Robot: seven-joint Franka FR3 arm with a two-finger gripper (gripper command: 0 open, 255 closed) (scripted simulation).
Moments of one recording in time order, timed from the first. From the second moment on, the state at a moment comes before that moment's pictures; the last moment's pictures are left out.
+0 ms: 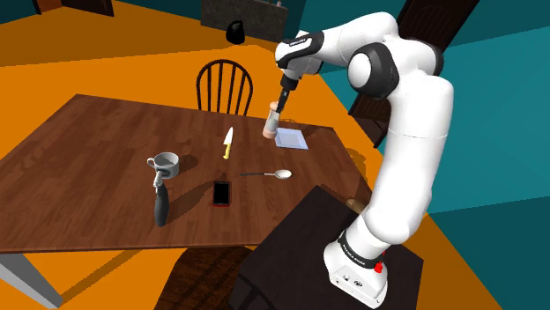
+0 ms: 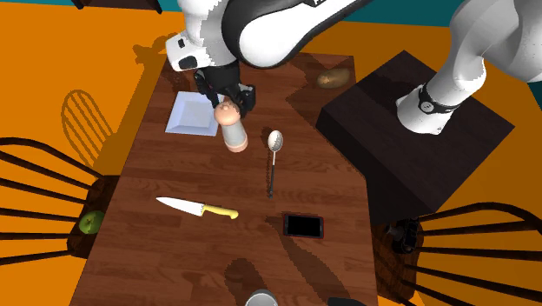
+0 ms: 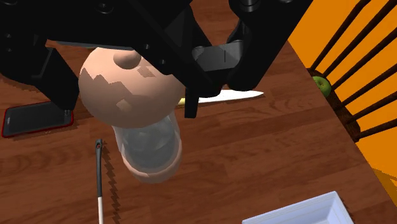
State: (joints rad) arm -0.12 0.40 -0.44 -1.72 0.29 2.12 -1.19
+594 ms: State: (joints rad) arm -0.11 0.36 -0.45 -1.66 0.26 2.02 -1.16
